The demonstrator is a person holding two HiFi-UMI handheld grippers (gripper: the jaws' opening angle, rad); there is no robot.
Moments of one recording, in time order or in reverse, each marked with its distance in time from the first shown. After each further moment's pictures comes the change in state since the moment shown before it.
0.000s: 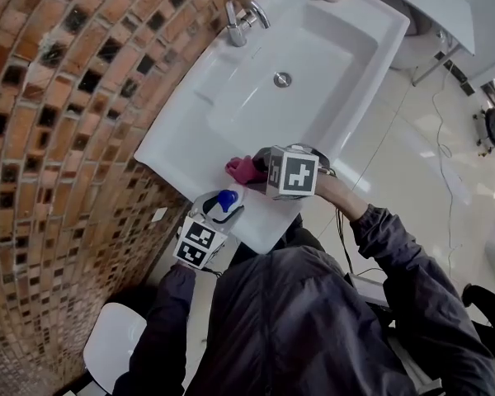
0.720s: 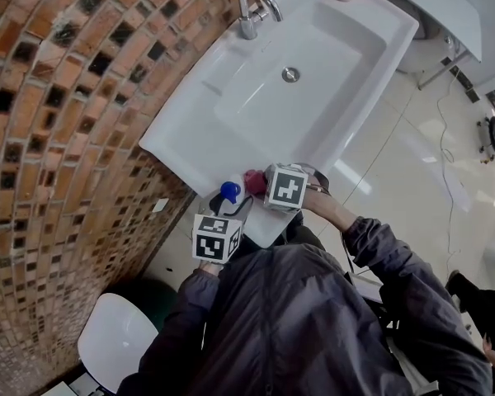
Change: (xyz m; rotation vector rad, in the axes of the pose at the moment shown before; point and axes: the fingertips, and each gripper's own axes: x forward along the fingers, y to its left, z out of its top) left arm -0.004 -0.001 -0.004 -0.376 0.023 0.204; right arm 0.064 0.035 -0.054 0.139 0.156 0.025
